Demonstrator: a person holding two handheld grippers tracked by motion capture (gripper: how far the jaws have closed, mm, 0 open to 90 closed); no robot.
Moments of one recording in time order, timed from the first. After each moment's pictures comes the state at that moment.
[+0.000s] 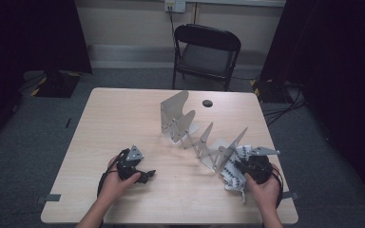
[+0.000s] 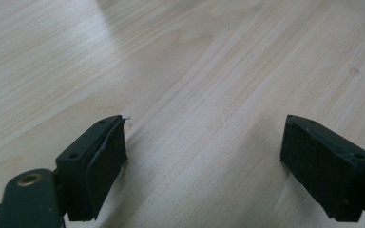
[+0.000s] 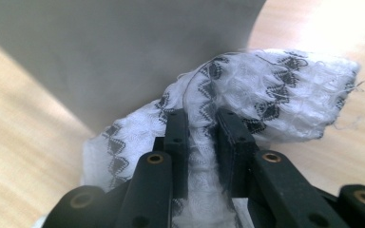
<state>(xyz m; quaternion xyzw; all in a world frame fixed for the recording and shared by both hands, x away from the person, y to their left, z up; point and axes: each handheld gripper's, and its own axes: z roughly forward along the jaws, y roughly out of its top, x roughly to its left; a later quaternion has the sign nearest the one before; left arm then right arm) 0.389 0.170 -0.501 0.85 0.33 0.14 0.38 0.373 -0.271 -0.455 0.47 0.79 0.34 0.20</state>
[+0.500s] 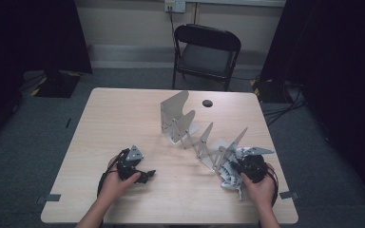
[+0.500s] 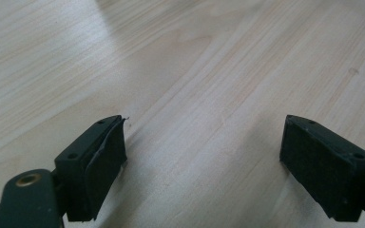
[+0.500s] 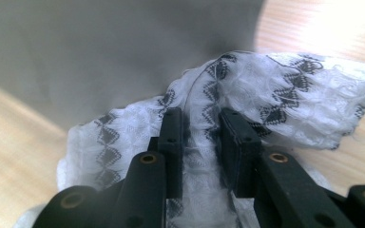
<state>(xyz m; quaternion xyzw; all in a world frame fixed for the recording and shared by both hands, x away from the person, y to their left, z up) 0.390 0.171 -0.500 0.85 0.32 0.15 0.38 0.382 -0.265 -0.476 0.48 0.80 0.33 0.18</state>
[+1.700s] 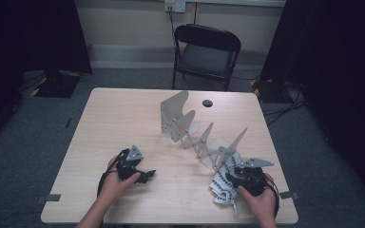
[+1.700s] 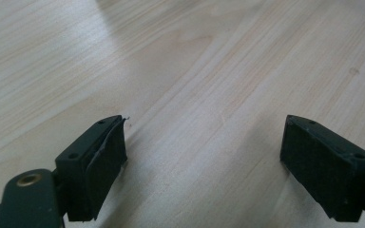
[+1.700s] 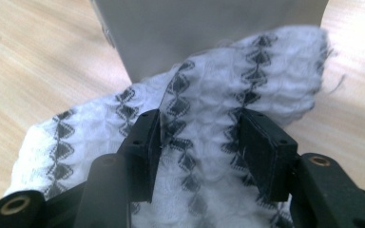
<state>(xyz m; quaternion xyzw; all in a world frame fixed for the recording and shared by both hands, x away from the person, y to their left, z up) 0.389 0.170 -0.501 0.85 0.33 0.14 0.38 0.347 -0.258 -0.482 0.45 0.80 0.35 0.17</state>
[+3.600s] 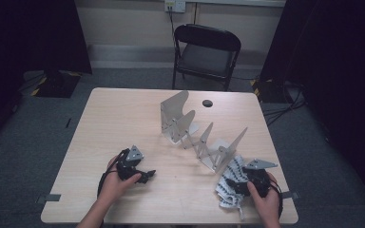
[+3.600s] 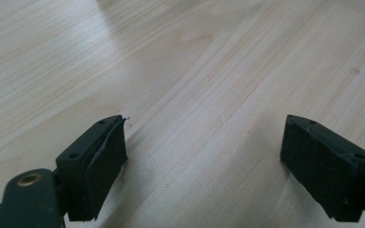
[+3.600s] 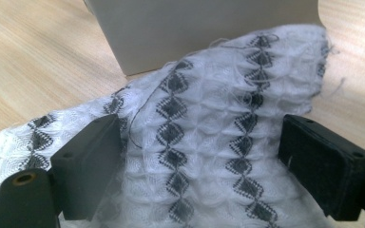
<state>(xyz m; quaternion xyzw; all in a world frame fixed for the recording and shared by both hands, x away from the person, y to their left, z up) 0.389 0.170 -0.500 0.85 0.33 0.14 0.38 0.350 -0.276 -0.495 0.43 0.81 0.36 0.15</state>
